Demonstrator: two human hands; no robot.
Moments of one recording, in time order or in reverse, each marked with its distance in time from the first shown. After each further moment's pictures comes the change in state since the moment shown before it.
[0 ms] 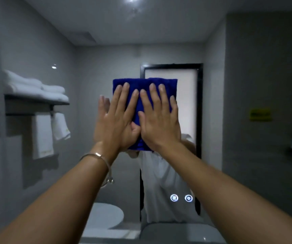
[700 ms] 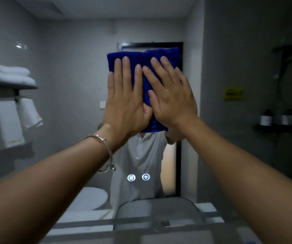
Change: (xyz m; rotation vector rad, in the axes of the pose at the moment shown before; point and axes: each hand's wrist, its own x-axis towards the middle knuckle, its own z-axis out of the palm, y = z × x) left_hand 0.026 0.128 -0.010 -0.223 0.065 0.015; right_hand -0.028 0.134 -0.037 -0.024 0.079 -0.196
